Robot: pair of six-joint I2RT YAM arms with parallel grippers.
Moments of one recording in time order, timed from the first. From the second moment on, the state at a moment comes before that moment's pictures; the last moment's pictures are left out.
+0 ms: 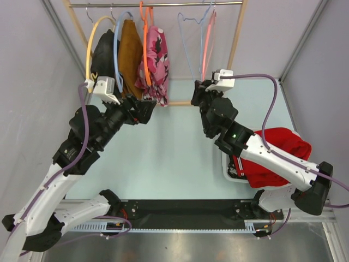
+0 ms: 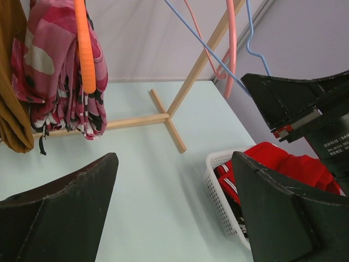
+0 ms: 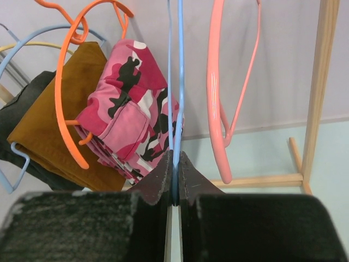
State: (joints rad) left arm -0.69 0.88 1.30 -0.43 -0.19 -0.42; right arm 0.97 1.32 1.32 0.23 0.85 0.17
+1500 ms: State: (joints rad) left arm -0.69 0.87 1.27 -0.43 -0.16 -0.42; right arm 0.92 1.48 1.36 0.27 0.85 0.56
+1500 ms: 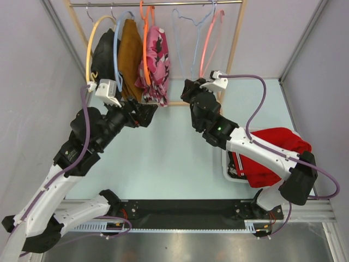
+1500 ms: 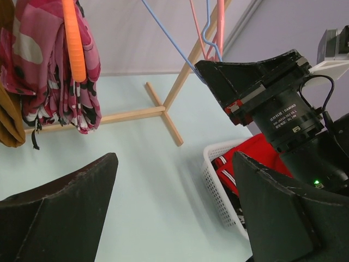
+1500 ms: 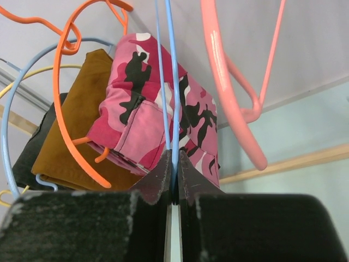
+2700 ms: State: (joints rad) left arm -0.71 0.94 1.01 -0.14 0.55 -0.56; right arm 1.18 1.04 1.23 -0.35 0.71 0.51
